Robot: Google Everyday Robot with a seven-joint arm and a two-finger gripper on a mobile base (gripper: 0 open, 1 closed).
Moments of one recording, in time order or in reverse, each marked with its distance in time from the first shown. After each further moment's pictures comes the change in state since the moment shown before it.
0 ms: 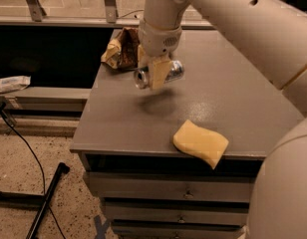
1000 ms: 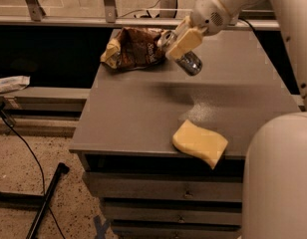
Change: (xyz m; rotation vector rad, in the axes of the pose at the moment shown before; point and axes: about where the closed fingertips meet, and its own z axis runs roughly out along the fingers) arm 0.075 -0.025 -0.059 0.134 -0.573 0.565
